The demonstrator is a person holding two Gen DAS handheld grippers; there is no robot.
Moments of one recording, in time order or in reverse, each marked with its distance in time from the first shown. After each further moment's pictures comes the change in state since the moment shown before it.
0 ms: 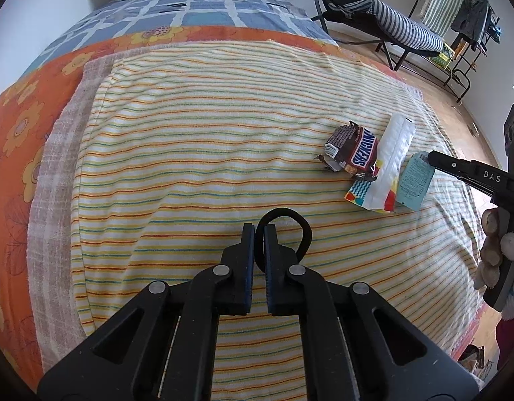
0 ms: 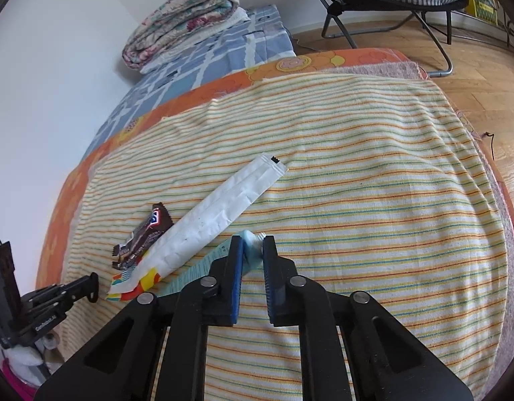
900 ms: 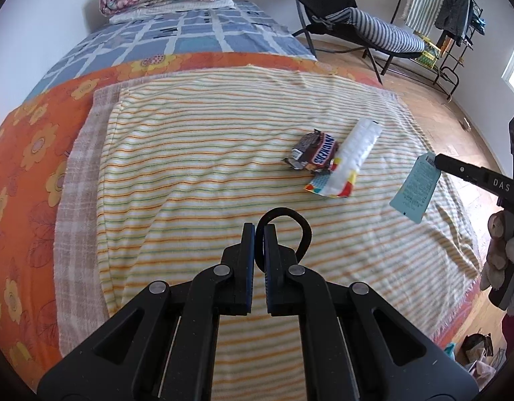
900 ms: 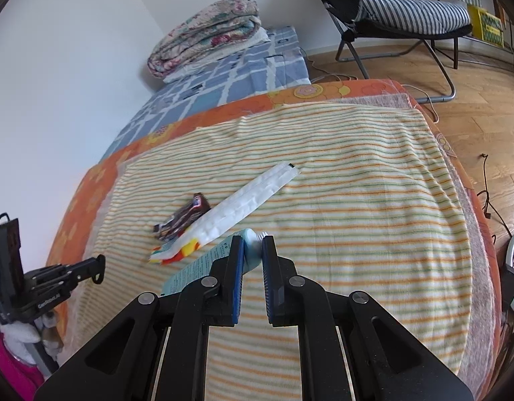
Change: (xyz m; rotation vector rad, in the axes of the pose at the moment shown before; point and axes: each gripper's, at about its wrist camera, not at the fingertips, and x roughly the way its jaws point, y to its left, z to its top) left arm -0.057 -0.020 -0.017 0.057 -0.065 -0.005; right arm -0.067 0.020 -0.026 -0.074 -0.063 0.044
